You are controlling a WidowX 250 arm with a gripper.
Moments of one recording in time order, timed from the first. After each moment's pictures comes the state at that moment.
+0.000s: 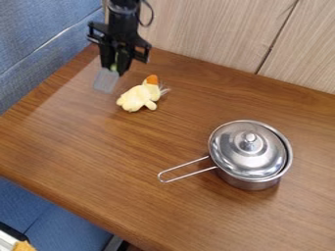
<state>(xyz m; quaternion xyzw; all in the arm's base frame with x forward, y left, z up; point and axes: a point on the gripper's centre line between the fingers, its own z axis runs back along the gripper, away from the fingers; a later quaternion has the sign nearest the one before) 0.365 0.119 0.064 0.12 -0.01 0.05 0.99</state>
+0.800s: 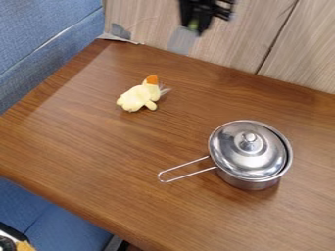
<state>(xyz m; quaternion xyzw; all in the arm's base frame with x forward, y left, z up) 0.418 -0.017 0.130 0.07 -0.10 -0.11 0.99</state>
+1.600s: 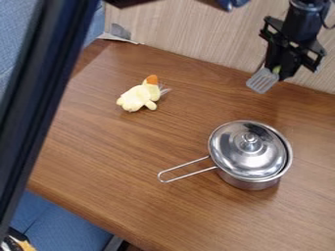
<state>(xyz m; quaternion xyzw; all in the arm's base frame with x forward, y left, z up) 0.441 -0.134 0.068 0.04 -0.04 -0.27 0.96</state>
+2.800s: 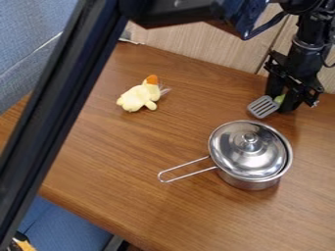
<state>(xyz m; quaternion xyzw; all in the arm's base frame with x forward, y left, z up) 0.430 -0.147 0.025 0.03 -0.01 -0.32 0.95</state>
